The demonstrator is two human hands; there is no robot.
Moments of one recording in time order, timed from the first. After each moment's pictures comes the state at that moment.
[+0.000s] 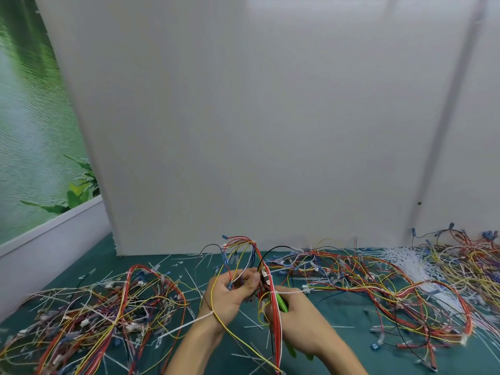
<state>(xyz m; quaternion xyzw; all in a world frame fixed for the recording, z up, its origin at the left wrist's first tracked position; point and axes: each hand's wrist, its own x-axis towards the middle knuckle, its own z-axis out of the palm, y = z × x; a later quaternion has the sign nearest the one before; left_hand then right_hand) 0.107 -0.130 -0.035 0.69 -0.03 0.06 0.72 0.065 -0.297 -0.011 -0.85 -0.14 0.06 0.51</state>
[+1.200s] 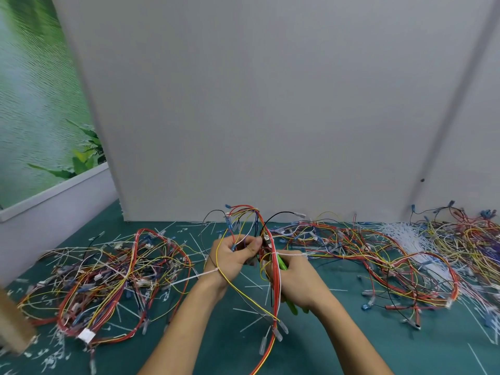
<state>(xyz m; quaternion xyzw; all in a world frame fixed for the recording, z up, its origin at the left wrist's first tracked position) 0.106 -0.128 -0.034 0.70 -0.05 0.06 0.71 0.069 -0.294 -0.015 -0.85 -0.12 0.03 0.51</state>
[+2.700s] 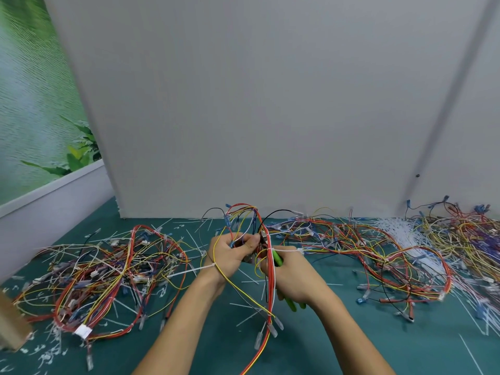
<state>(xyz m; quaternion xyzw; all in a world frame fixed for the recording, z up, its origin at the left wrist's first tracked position) 0.105 -0.134 -0.036 0.70 -0.03 0.07 0.71 0.068 -0.296 -0.013 -0.87 -0.11 0.05 0.48</state>
